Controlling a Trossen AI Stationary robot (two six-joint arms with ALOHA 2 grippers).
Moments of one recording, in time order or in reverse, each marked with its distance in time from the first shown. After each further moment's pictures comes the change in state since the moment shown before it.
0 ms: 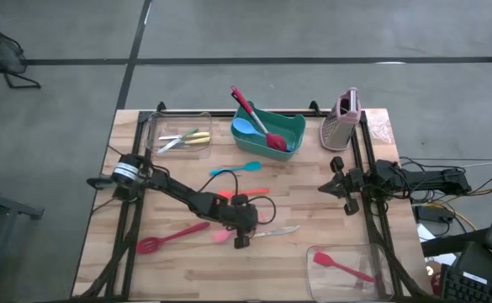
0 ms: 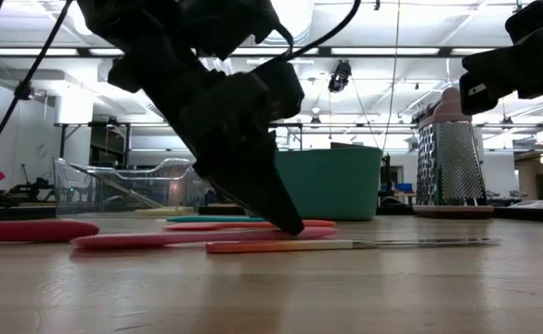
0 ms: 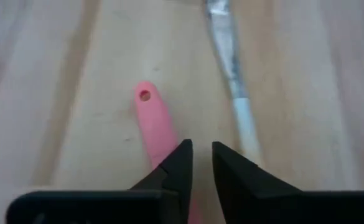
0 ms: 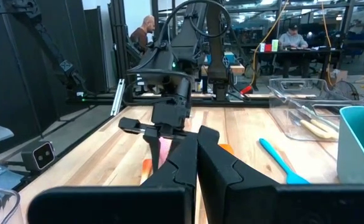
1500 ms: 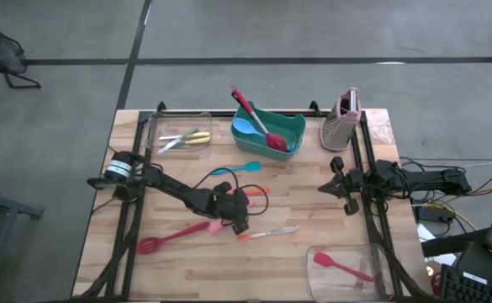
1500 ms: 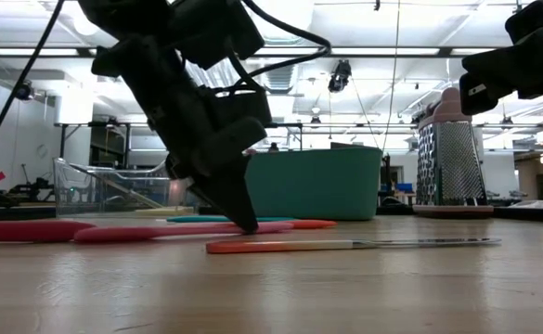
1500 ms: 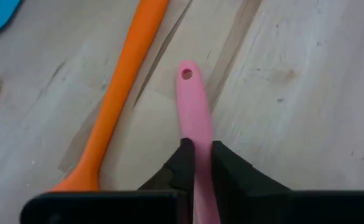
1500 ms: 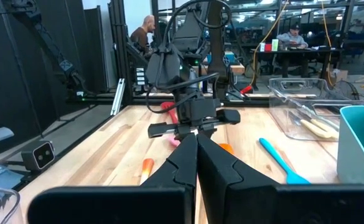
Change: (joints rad) left arm -0.004 -0.005 -0.024 -0.254 -0.249 -0.263; right arm 0.000 0.000 0.000 -0.001 0.000 0.000
